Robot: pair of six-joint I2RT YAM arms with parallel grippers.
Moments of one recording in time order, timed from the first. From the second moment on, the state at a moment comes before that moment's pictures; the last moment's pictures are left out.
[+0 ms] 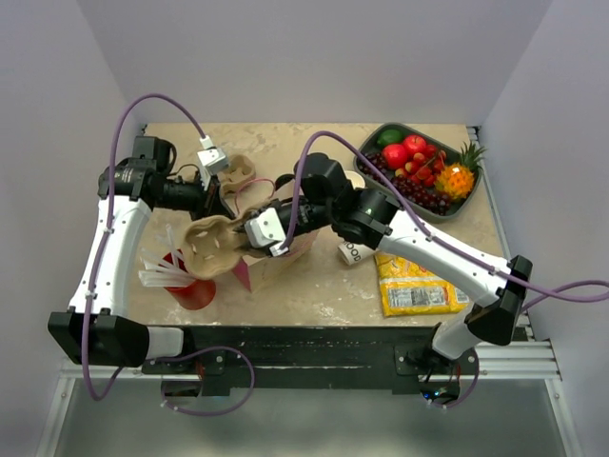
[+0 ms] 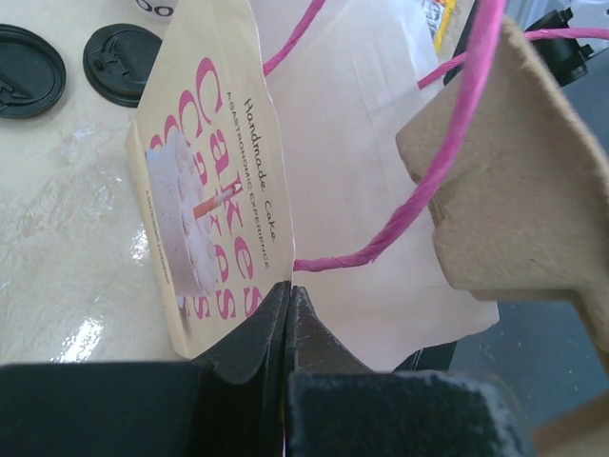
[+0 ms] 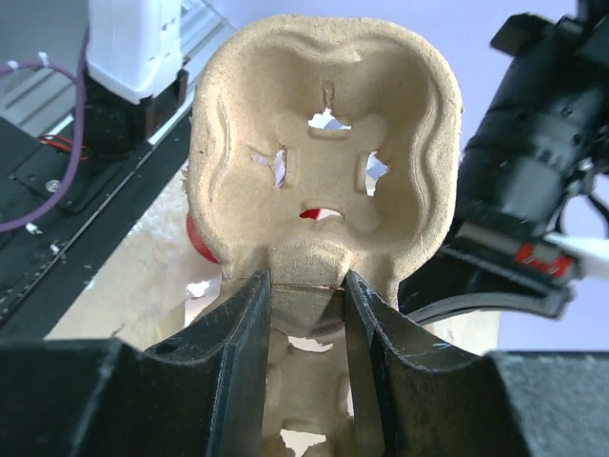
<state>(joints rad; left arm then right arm) -0.04 1.32 1.46 -1.24 0.98 0.63 1.01 1.53 1.62 -0.47 -0.73 -0.91</state>
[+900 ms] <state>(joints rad) -0.04 1.29 1.50 -1.23 0.92 0.60 1.01 1.55 1.95 -0.99 -0.04 -1.35</state>
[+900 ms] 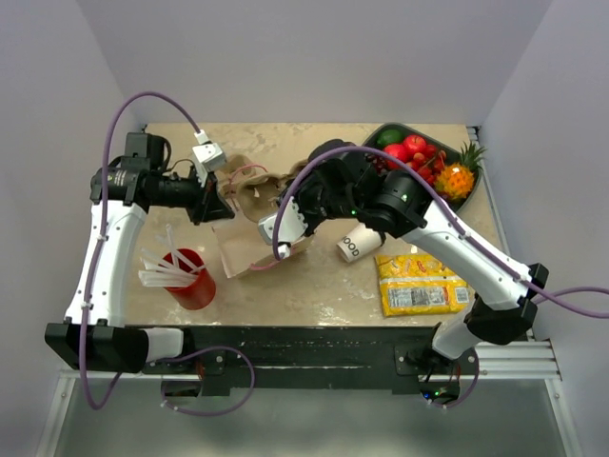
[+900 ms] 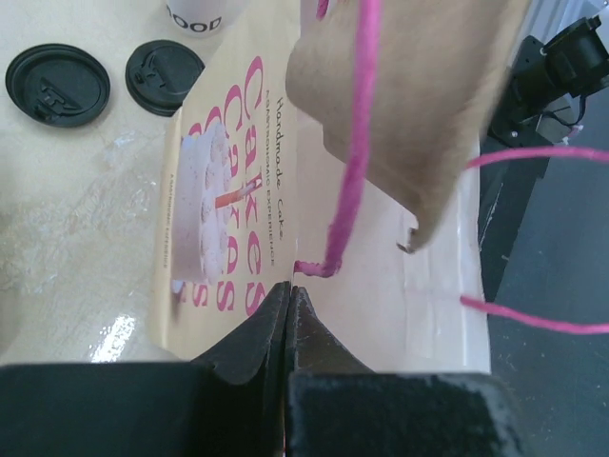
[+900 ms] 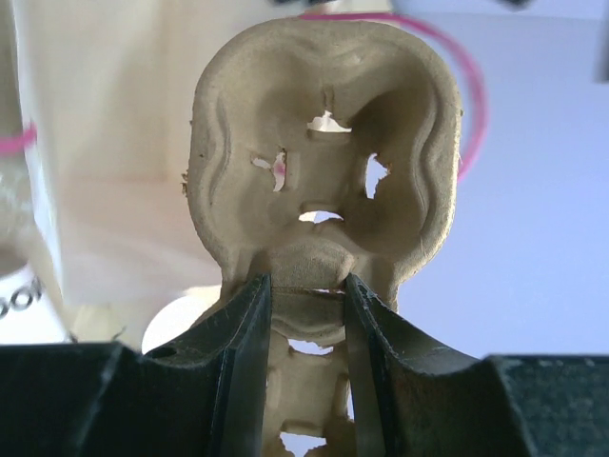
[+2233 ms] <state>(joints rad) -0.04 1.24 1.37 -0.99 1.08 0.27 1.24 1.77 2.05 -1.24 0.22 -1.37</state>
